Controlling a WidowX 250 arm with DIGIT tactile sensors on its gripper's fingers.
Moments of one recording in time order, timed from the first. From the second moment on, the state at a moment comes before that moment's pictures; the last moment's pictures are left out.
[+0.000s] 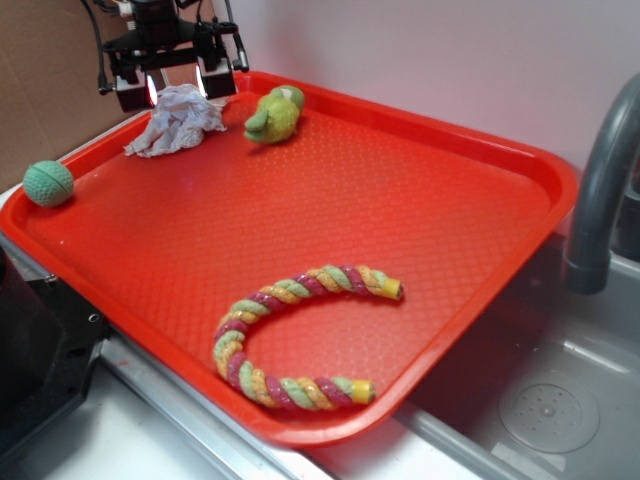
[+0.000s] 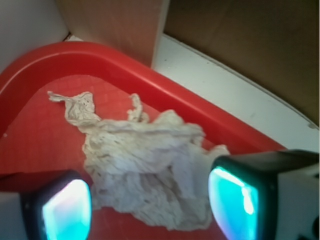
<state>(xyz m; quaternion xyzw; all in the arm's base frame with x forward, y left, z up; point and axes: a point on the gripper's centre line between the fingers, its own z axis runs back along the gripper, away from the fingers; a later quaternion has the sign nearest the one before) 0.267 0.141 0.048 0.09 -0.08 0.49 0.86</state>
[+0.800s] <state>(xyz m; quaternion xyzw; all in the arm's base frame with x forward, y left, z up) 0.278 0.142 0.040 0.04 -0.08 0.48 0.87</state>
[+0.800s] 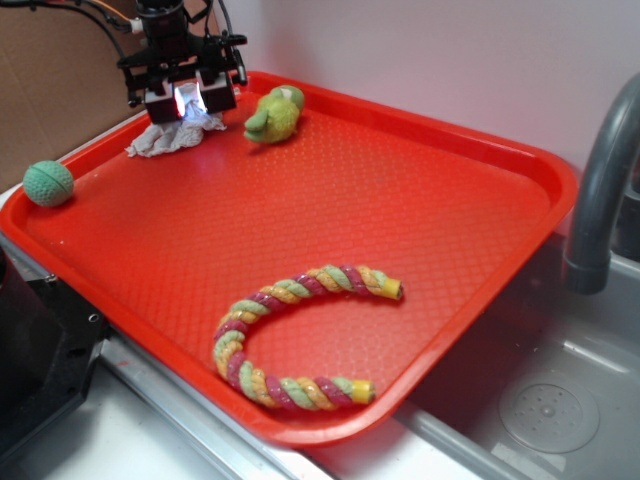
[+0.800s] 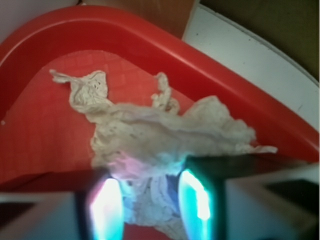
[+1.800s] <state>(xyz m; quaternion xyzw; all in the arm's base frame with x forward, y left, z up) 0.276 0.142 0.038 0.05 -0.04 0.47 0.88</state>
